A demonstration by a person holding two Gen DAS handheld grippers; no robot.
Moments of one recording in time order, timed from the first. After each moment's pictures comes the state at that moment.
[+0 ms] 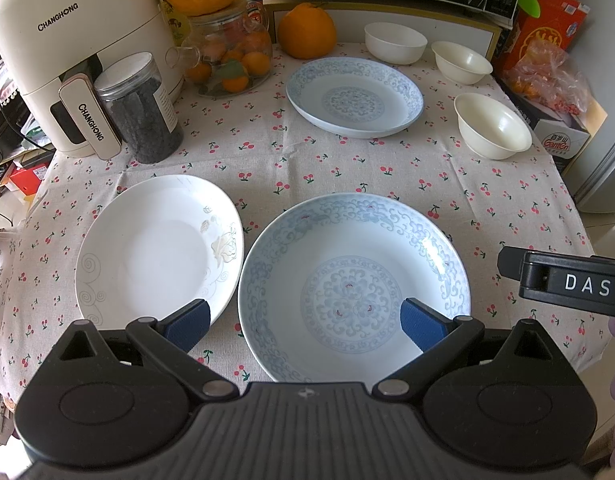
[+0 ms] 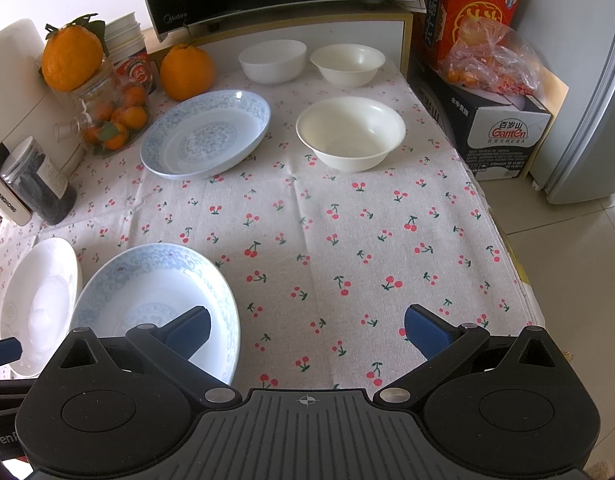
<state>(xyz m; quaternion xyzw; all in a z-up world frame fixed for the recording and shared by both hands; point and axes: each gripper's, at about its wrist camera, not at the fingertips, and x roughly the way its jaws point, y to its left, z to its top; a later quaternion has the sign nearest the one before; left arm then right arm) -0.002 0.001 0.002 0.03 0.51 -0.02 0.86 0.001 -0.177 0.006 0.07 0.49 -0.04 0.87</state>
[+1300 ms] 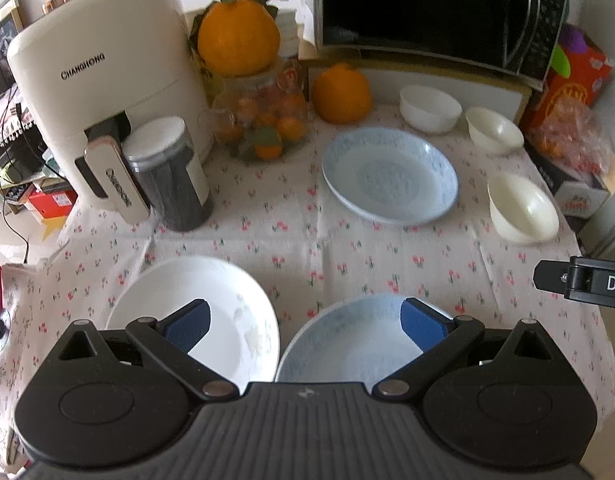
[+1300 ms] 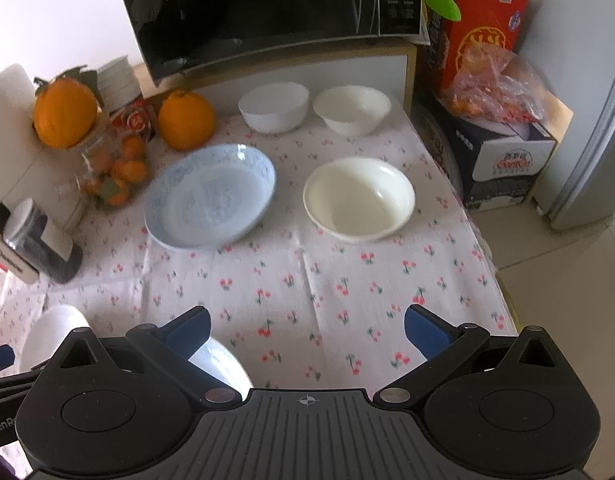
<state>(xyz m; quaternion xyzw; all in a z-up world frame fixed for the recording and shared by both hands) 0.042 0.015 0.034 0.01 0.45 0.01 0.89 0.056 -0.183 0.043 0.09 0.47 -0.04 0.88</state>
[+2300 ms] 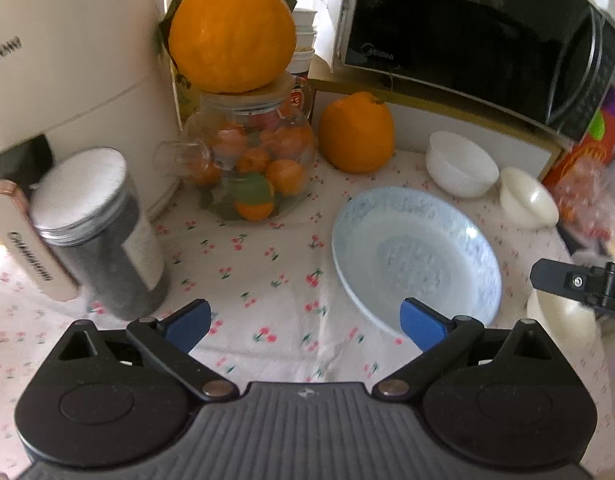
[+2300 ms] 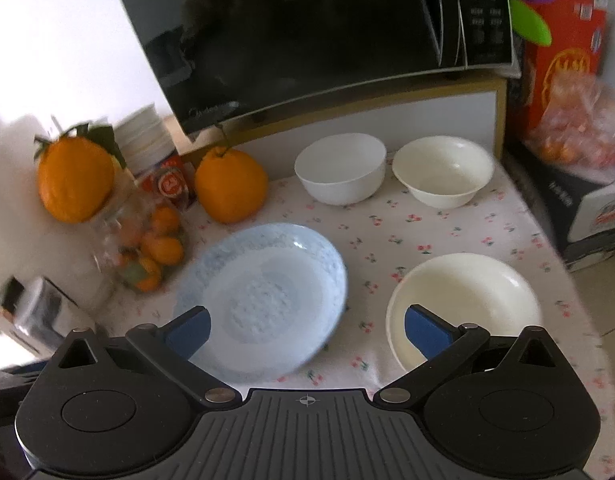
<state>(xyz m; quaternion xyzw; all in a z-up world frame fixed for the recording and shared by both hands) 0.153 0.045 -0.014 -0.06 0.42 -0.02 0.90 0.171 -0.189 0.000 0.15 0.40 0.06 0.90</state>
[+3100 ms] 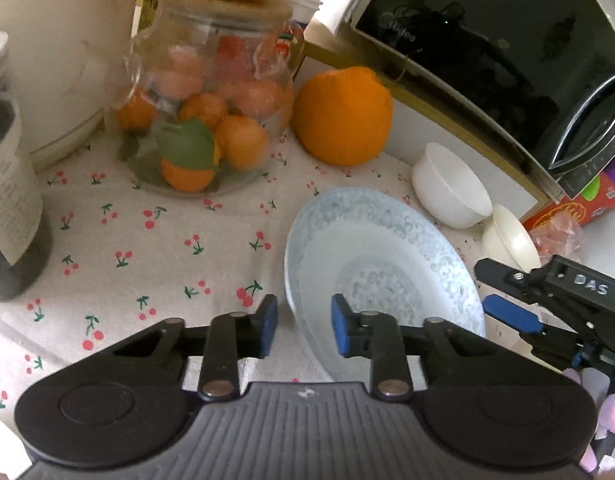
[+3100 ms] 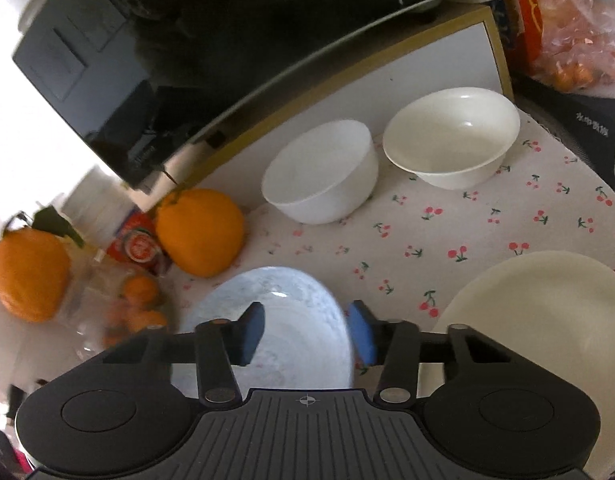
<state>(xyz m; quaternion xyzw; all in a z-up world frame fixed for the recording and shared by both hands) 0.204 0.040 -0.073 -0.19 0.42 -0.07 0.88 0.235 -0.207 -0.061 0.27 0.39 0.05 0.88</state>
